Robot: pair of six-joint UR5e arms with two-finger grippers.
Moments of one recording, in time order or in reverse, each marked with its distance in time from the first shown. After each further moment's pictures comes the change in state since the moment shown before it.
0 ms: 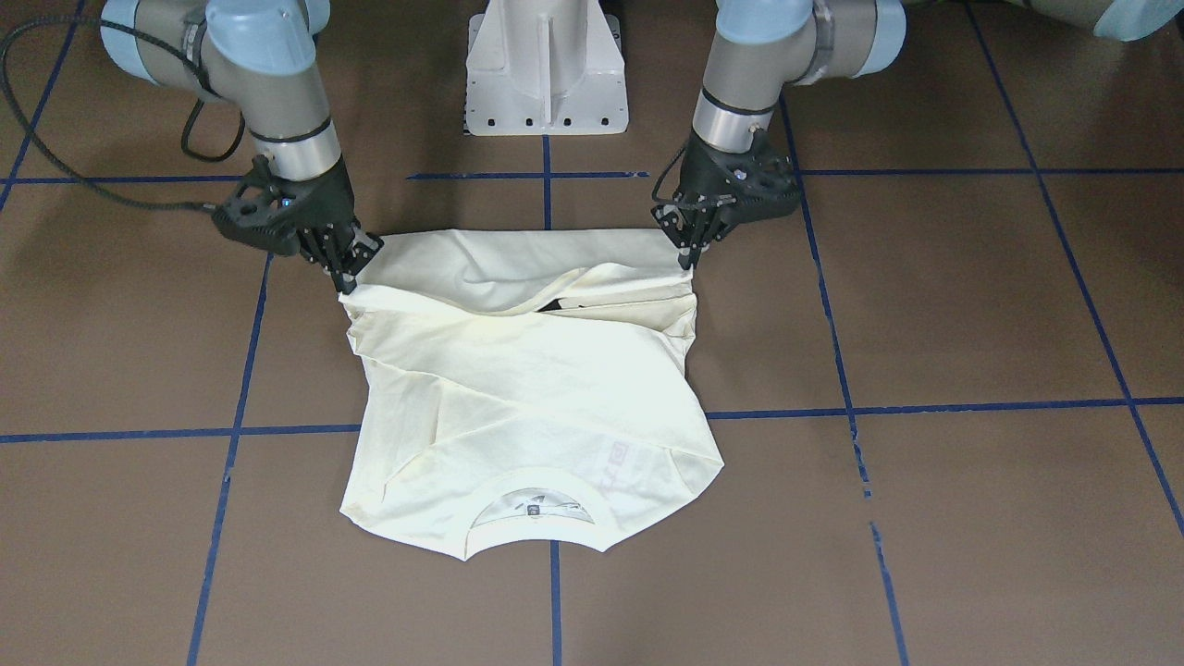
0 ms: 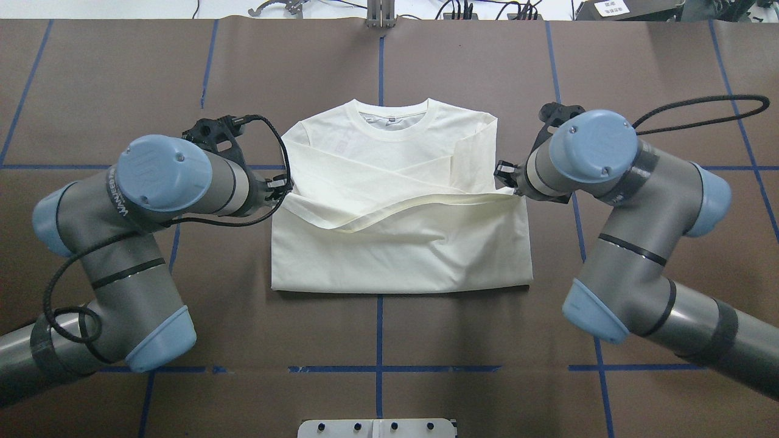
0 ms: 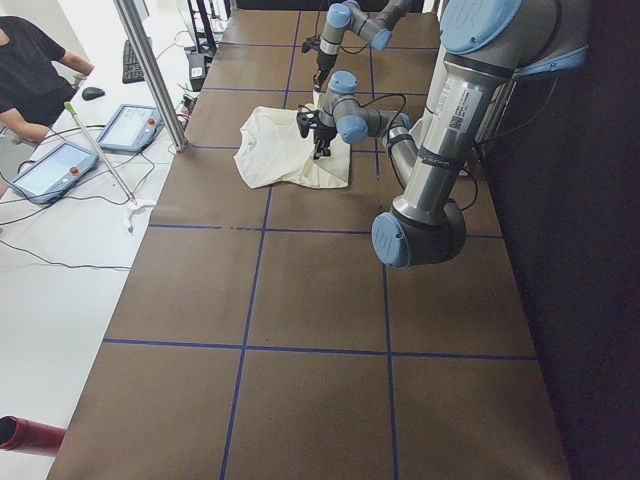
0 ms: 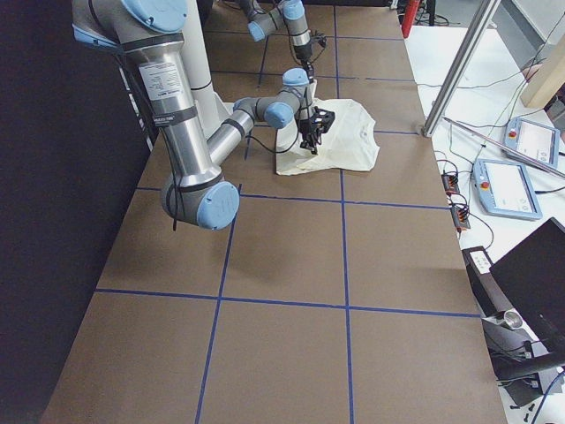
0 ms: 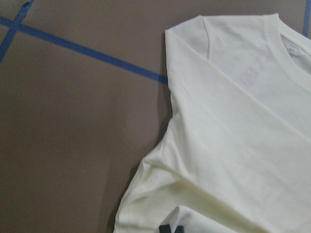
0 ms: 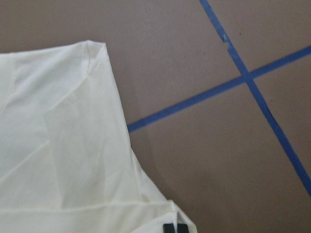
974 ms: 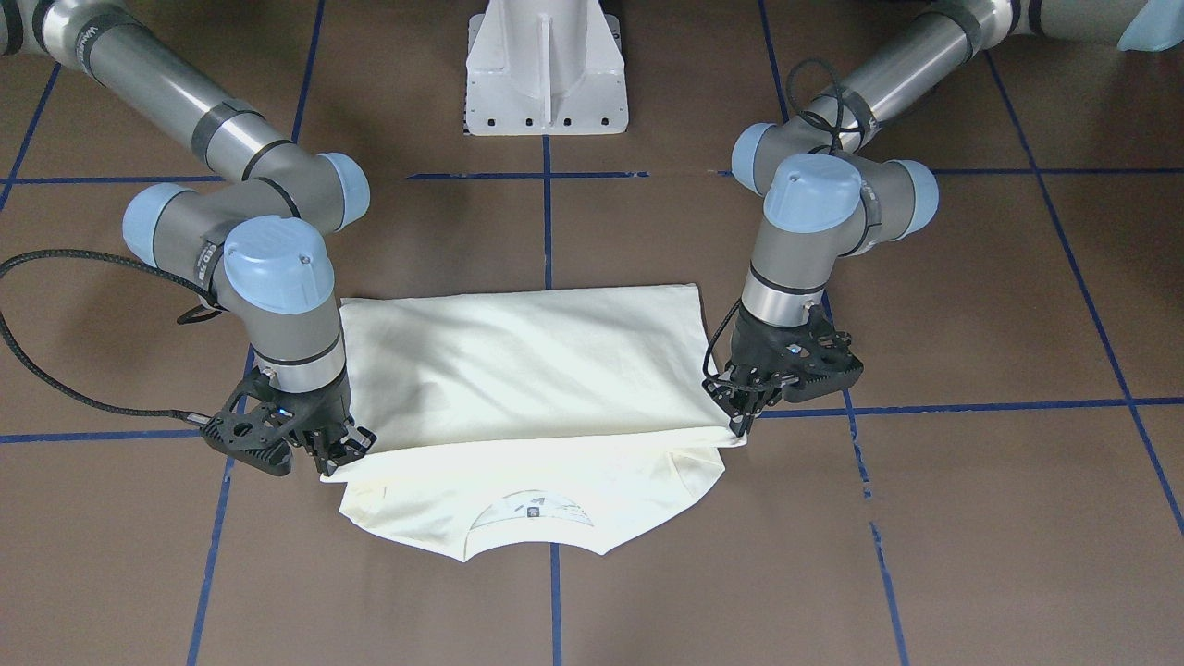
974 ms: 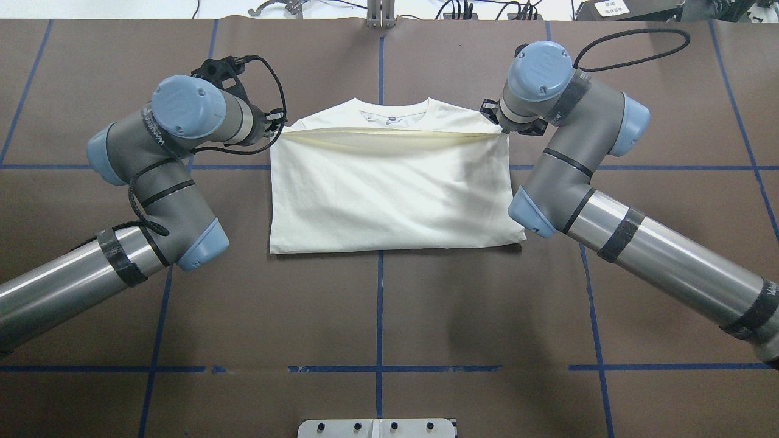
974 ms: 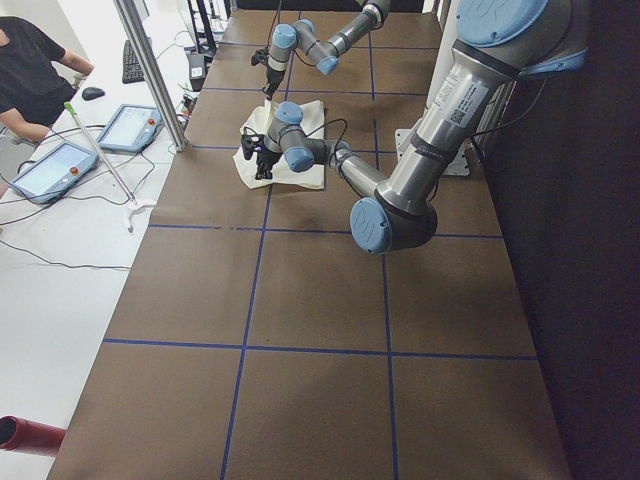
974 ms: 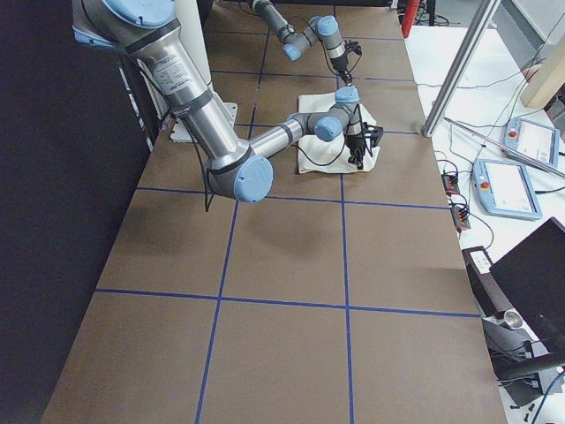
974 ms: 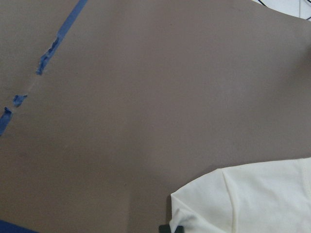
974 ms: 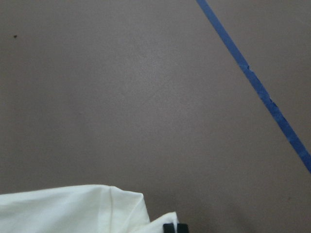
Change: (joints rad) left arm -0.124 -0.157 0.443 -0.308 0.030 0.073; right arm 0.104 0.238 -0.506 0.225 -0.004 -0.071
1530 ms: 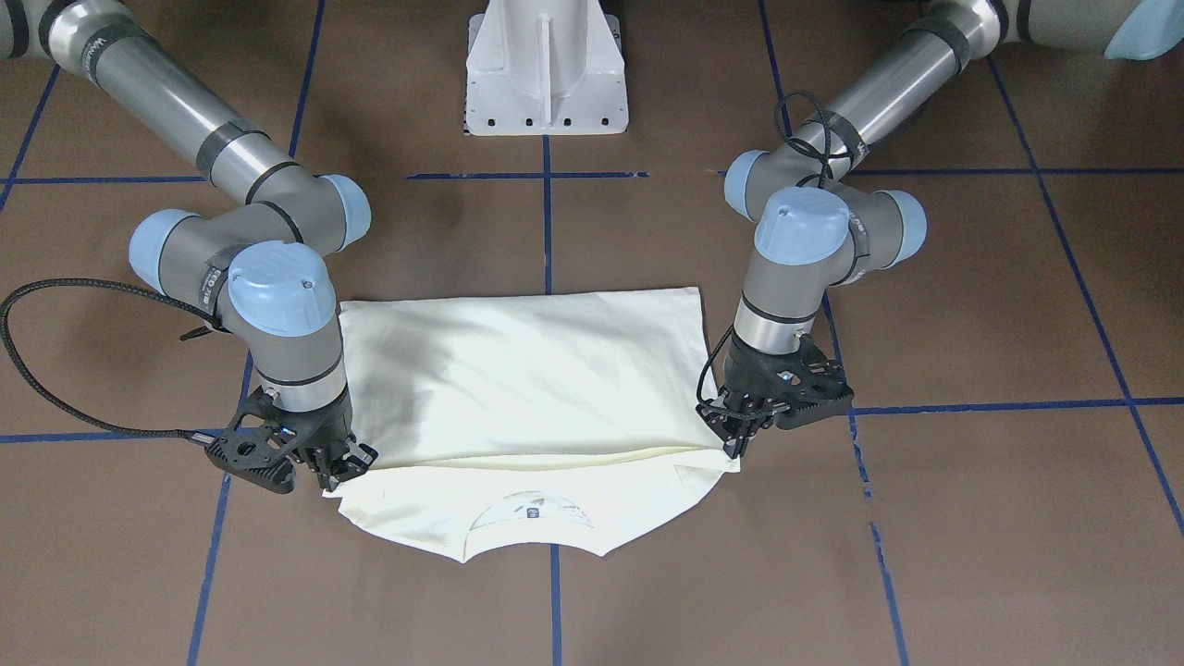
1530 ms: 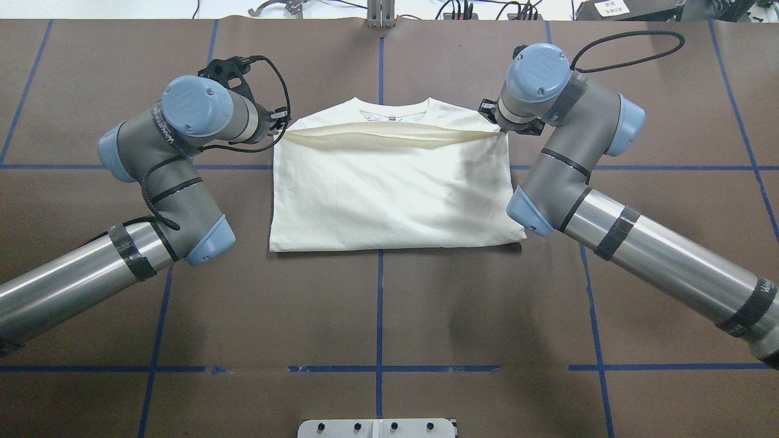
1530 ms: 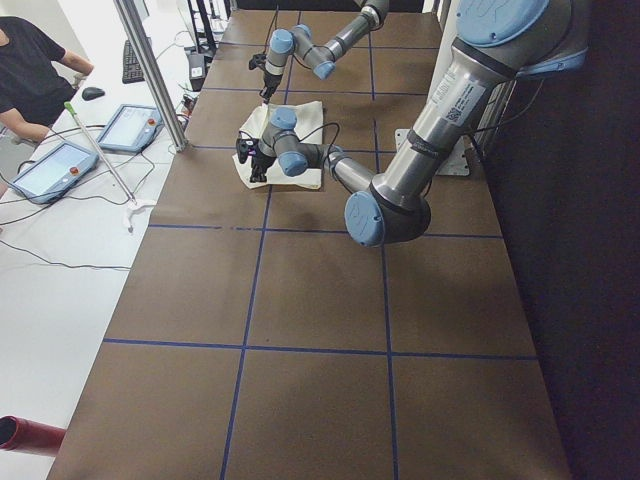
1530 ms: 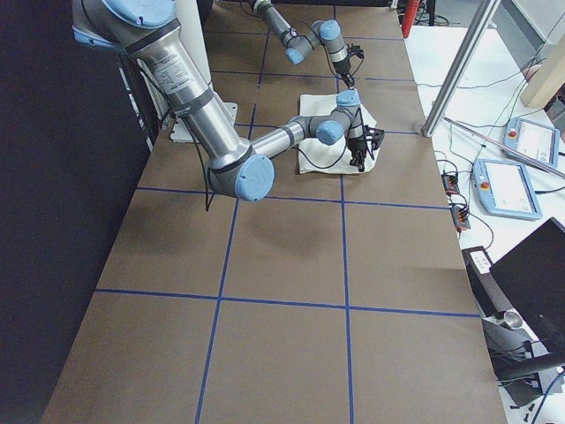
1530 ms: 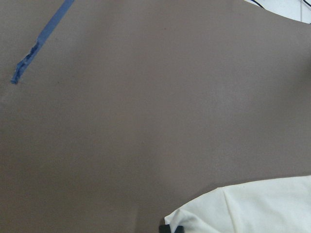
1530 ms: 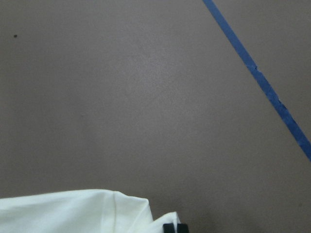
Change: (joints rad) left arm 0.000 -0.022 0.050 -0.026 0.002 0.005; right arm 0.000 0.013 -0.023 0.023 -0.001 0.001
